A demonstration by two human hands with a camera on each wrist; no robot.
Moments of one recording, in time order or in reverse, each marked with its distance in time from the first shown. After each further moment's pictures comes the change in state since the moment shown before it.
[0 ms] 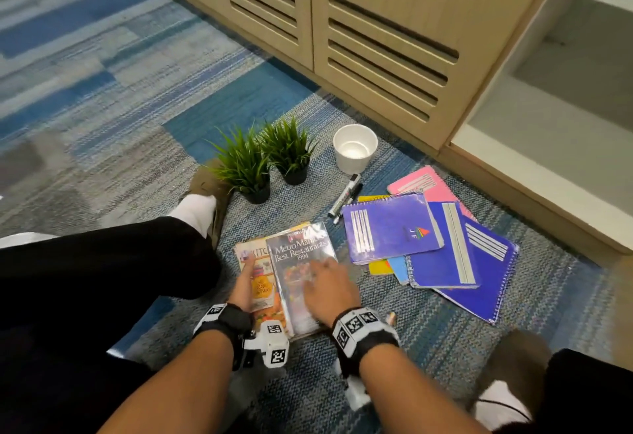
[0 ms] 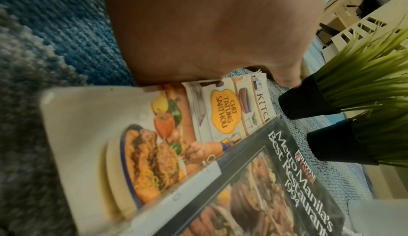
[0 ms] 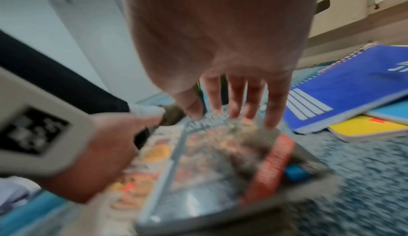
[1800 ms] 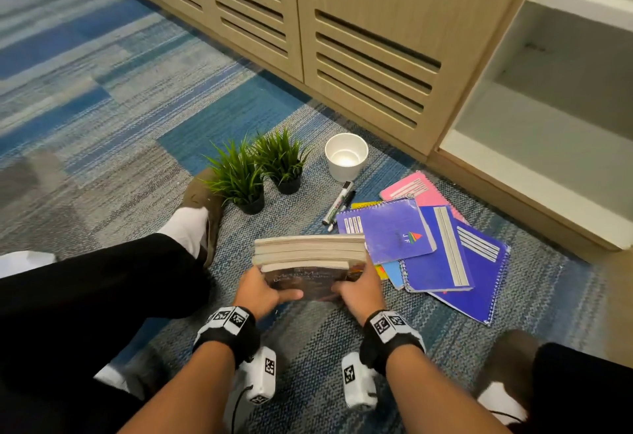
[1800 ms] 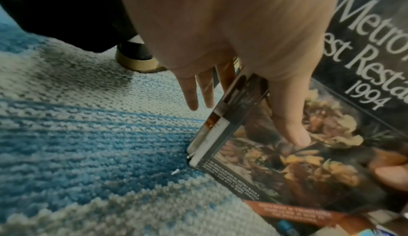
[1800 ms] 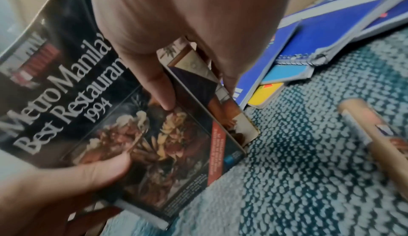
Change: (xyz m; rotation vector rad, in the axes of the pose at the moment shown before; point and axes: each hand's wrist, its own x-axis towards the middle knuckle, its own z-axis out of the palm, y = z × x) left_hand -0.031 0.017 0.032 0.889 -0.042 0.497; right_hand 0.011 0.062 0.000 0.958 0.336 0.141
